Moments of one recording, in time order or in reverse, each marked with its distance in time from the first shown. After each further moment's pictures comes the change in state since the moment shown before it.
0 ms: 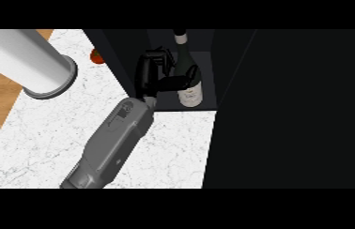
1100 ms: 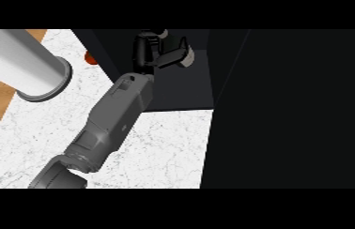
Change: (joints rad) left arm -0.313 0.009 0.183 0.488 0.001 -0.005 -0.233; right arm 0.032 0.019 0.015 0.013 -0.012 0.040 -0.053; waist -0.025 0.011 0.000
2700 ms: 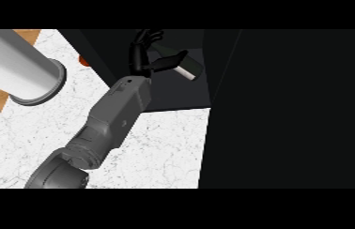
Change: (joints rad) left arm -0.069 -0.001 0.126 0.221 0.049 -0.042 -0.081; right arm -0.002 0.020 0.035 0.017 -0.003 0.009 -0.027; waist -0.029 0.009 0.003
